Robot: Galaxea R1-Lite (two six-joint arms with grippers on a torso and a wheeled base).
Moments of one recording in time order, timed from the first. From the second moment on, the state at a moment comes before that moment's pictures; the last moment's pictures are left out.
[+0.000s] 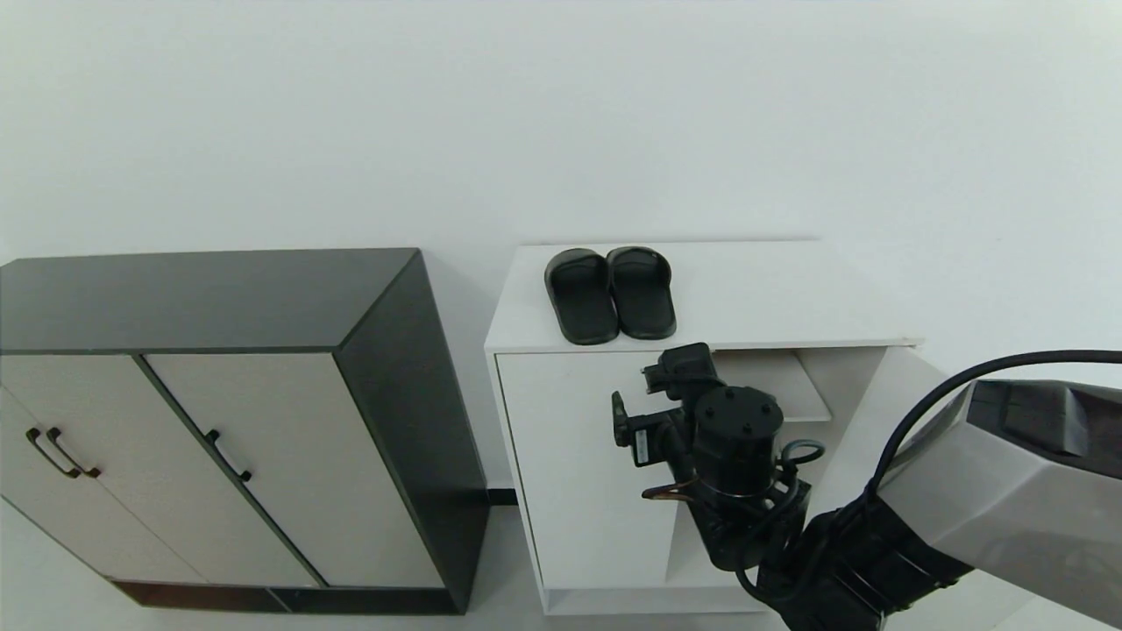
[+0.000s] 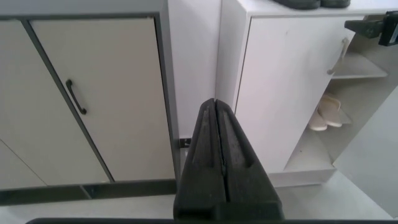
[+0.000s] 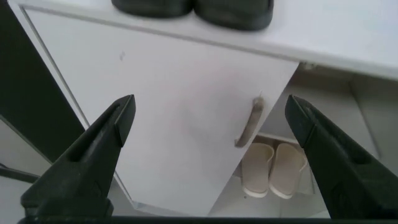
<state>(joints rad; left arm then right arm) 0.00 0.00 0.00 0.00 -0.03 0.00 0.83 2.16 -0.90 -1.24 -0.63 -0.05</state>
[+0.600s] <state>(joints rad) 0.00 0.00 0.00 0.00 -0.03 0.00 0.84 2.12 -1.03 -0.95 -0.63 0.00</state>
